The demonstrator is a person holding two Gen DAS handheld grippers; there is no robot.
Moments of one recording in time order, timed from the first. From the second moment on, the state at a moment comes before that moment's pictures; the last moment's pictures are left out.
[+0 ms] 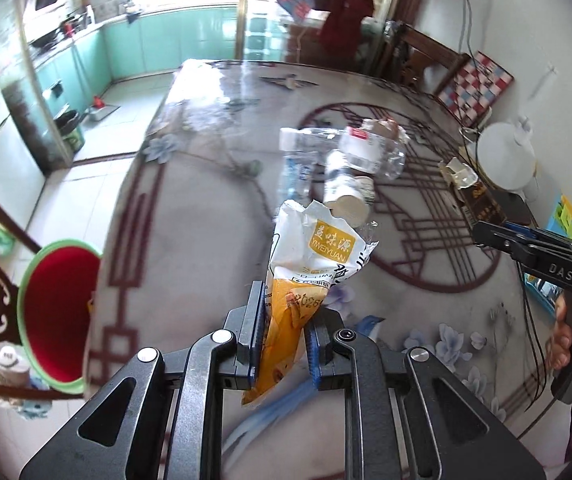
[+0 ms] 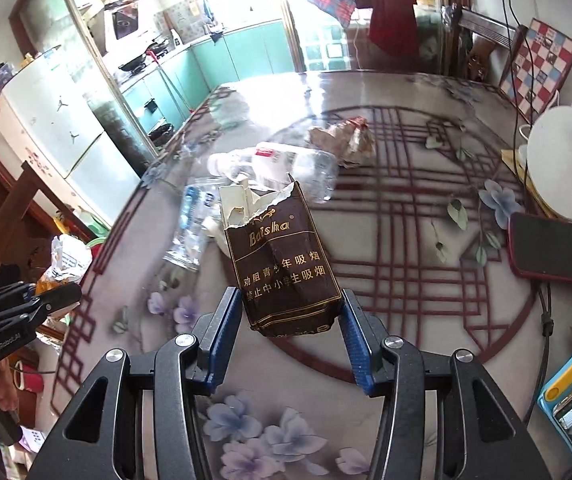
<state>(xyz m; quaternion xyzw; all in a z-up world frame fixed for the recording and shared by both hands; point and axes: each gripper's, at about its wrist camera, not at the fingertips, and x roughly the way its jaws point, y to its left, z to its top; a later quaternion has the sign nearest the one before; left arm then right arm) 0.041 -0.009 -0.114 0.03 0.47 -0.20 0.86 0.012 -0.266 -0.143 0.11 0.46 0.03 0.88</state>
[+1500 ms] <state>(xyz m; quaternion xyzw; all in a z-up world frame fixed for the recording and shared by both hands) 0.083 0.236 -0.152 -0.02 0.50 -0.09 0.86 0.063 -0.006 -0.129 0.05 0.46 0.12 0.88</state>
